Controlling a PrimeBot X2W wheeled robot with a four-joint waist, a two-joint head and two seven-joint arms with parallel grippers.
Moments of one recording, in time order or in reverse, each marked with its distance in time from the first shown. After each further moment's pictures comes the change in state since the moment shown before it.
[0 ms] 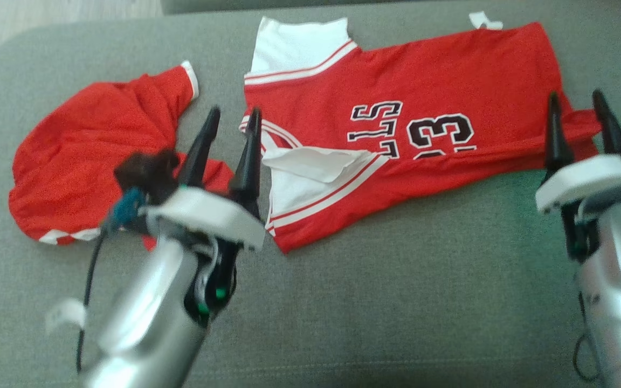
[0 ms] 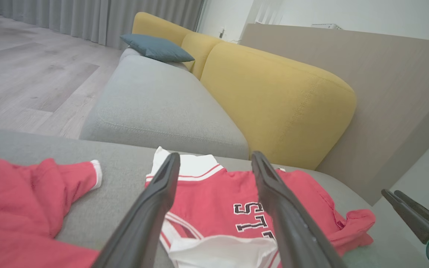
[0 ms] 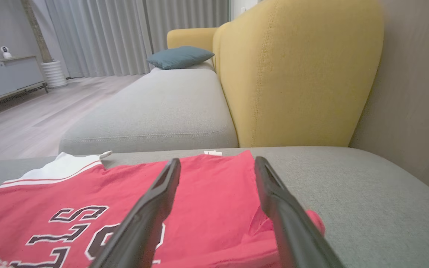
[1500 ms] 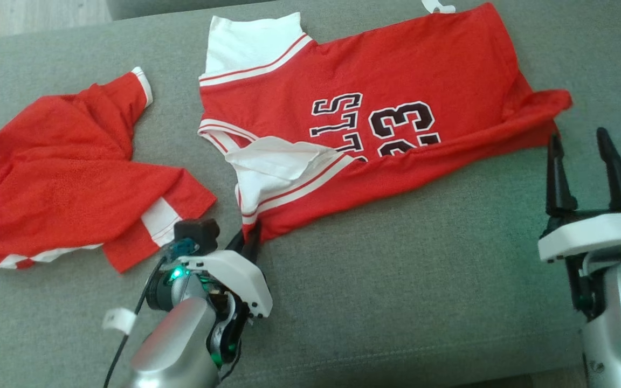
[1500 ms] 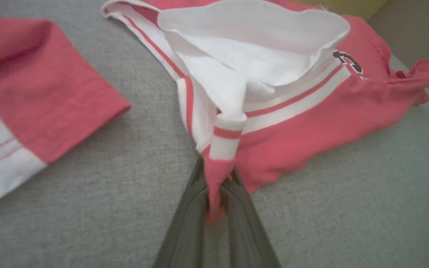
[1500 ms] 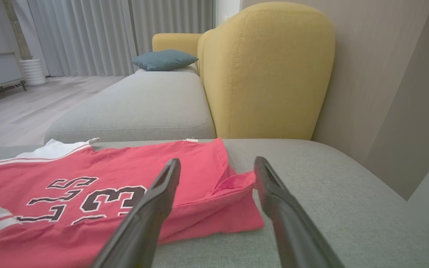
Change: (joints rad) left arm 0.044 -0.085 -0.051 0.451 0.031 -0.079 0.104; right arm 0.311 0.044 -0.029 -0.440 -0.026 0.000 0.063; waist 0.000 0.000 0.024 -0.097
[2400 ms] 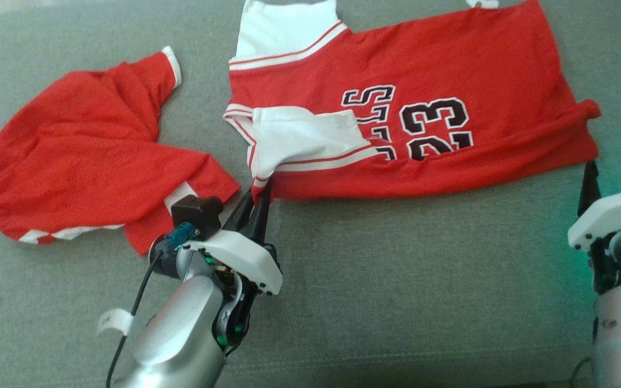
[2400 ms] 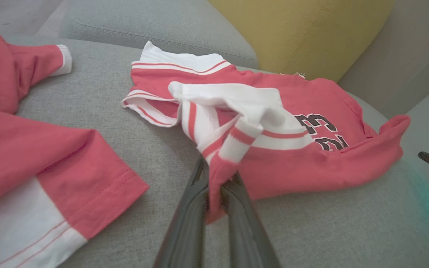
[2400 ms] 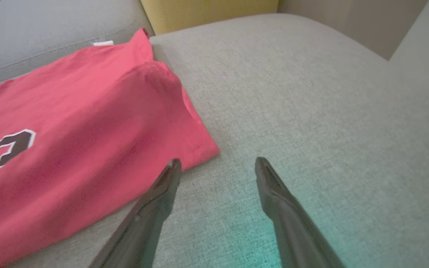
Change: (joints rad) left arm -0.007 0.000 0.025 -0.158 0.073 -0.018 -0.103; right arm -0.205 0.062 -0.366 0.361 -0.148 0.000 0.254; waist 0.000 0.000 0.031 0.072
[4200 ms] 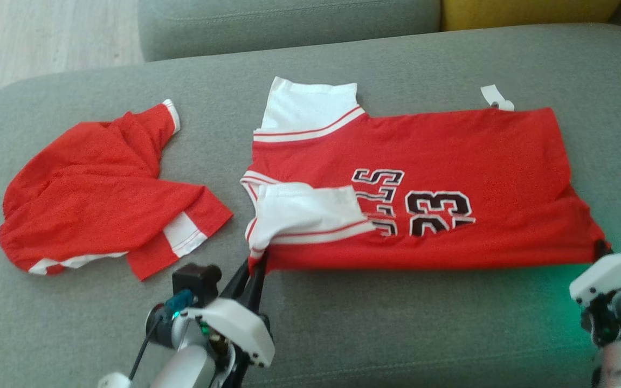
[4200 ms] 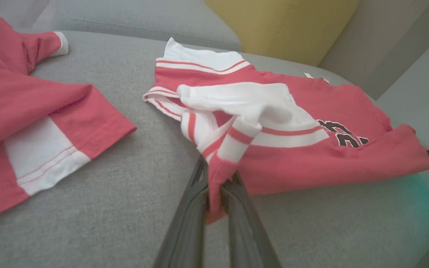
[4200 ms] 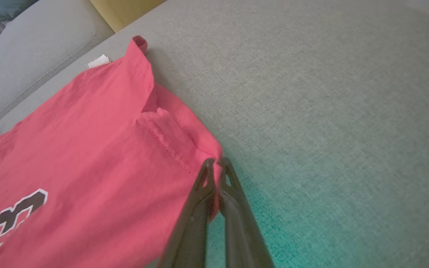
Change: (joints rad) left arm 0.204 0.020 0.037 -0.059 0.069 -0.025 0.018; right arm 0.089 0.030 -0.132 0.077 0.138 0.000 0.087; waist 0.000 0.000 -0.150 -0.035
